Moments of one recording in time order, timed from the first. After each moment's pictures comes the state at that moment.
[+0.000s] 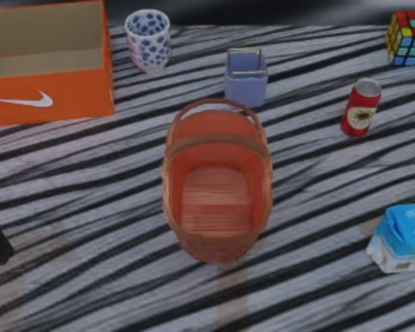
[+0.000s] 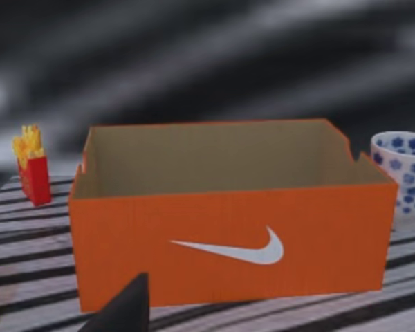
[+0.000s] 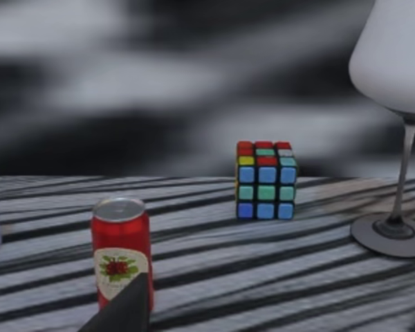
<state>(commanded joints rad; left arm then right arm) 0.00 0.00 0.00 0.00 0.00 0.00 0.00 0.00 0.00 0.00 0.00 0.00</state>
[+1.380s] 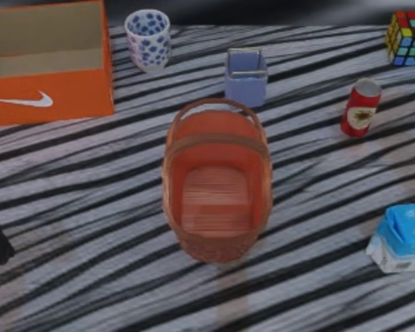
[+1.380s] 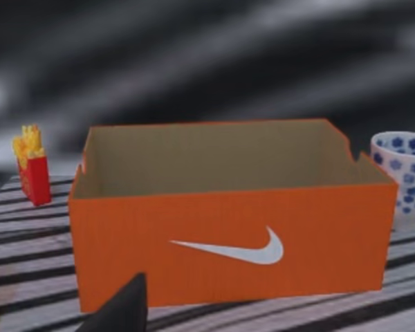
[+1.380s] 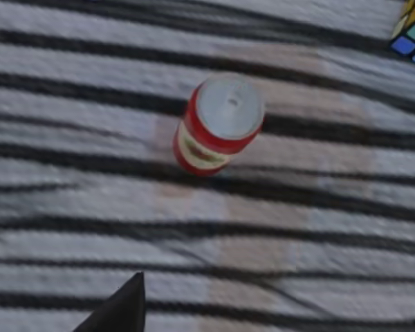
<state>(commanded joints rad) 0.00 0.00 0.00 0.00 0.00 0.00 0.12 1.55 1.49 -0.89 -0.05 -0.37</state>
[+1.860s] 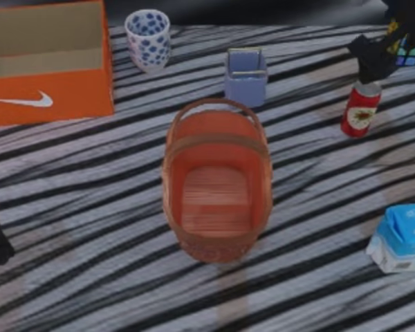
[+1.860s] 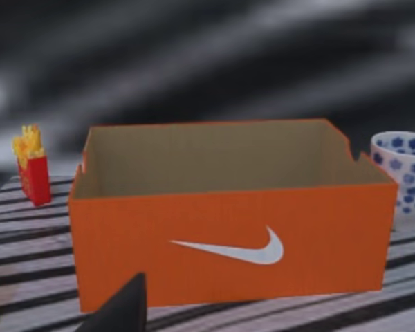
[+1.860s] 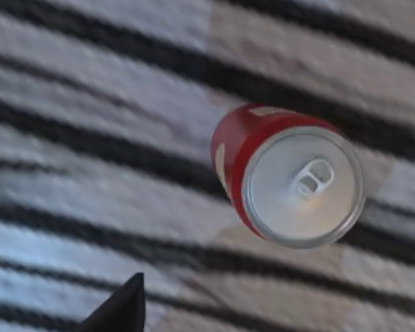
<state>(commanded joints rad) 0.00 0.00 0.00 0.00 0.00 0.00 0.15 2.25 2.19 -1.28 -0.05 -0.52</state>
